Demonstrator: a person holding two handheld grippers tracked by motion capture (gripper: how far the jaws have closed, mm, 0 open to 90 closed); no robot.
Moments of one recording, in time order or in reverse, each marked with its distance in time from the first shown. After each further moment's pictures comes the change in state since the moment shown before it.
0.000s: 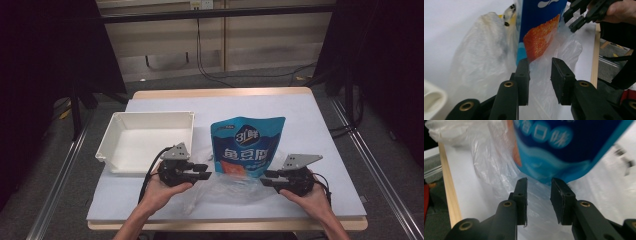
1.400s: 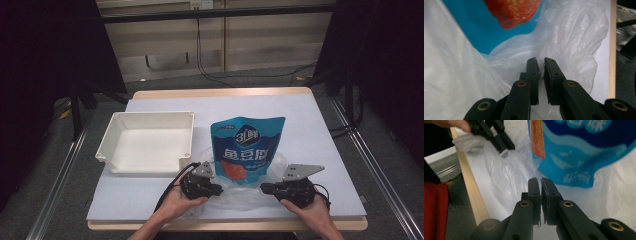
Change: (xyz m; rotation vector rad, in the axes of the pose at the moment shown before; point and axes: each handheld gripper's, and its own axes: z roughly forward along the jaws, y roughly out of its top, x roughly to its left) left arm -0.015 -0.029 0.063 0.219 -0.040 0.083; right arm 0.026 -0.006 -0.007 -0.020 0.021 0.038
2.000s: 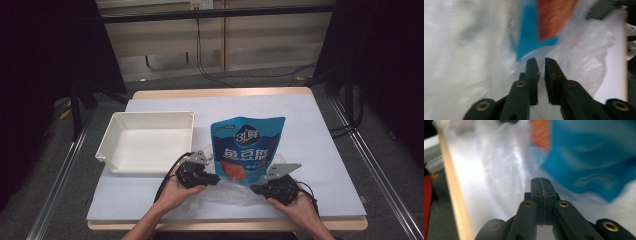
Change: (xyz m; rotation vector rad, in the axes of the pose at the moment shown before) left arm 0.032 0.004 -0.010 -0.044 0.036 -0.107; right arm 0.001 0.000 0.041 0.122 0.015 -0.033
